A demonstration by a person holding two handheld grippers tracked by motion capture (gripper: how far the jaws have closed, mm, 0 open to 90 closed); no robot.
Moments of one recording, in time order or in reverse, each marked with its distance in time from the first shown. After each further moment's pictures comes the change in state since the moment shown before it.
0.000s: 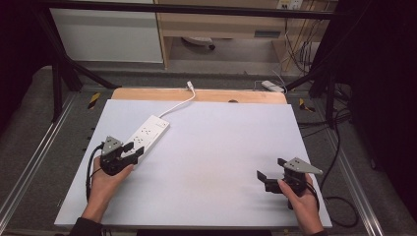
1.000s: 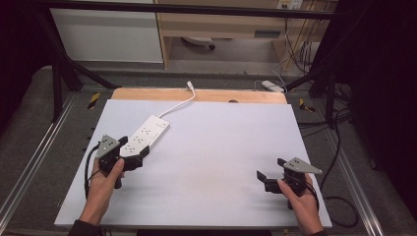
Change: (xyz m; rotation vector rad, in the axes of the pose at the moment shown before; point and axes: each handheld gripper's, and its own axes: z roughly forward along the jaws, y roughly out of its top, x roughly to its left) left arm -0.018 0.016 -0.021 -0.164 -0.042 -0.029; right arm 0.000 -0.001 0.001 0.004 -0.003 -0.001
